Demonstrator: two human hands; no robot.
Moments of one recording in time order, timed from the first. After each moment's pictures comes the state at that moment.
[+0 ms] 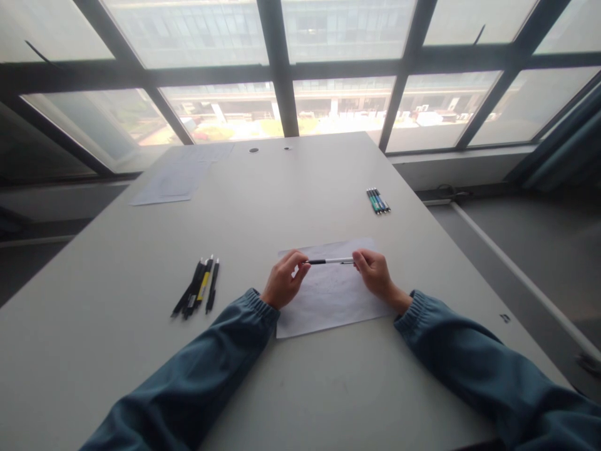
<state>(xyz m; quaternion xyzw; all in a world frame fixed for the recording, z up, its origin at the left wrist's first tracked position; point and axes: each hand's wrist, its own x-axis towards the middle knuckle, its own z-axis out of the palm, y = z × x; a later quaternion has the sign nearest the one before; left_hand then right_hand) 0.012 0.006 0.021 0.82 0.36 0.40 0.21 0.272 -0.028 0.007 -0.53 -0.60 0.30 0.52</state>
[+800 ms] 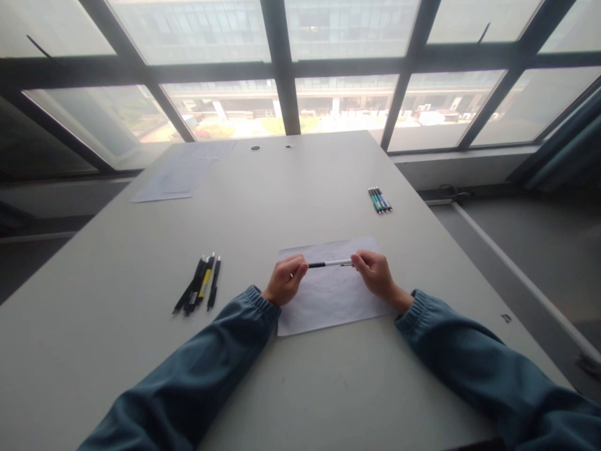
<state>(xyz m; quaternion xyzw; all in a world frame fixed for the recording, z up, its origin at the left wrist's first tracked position) 0.011 0.004 0.022 0.80 0.33 0.40 0.30 0.273 -0.030 0.008 -0.51 -0.64 0.28 0.50</state>
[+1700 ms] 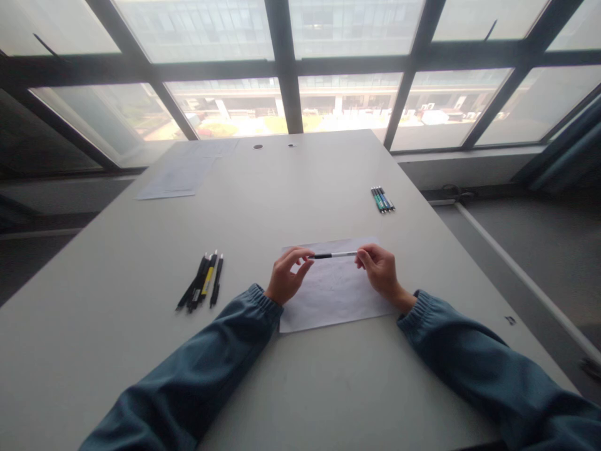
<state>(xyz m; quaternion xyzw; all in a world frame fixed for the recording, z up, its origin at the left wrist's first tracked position) 0.019 0.005 0.026 0.78 0.31 0.50 0.19 0.271 -0.030 0.008 -0.49 -0.55 0.33 0.59</state>
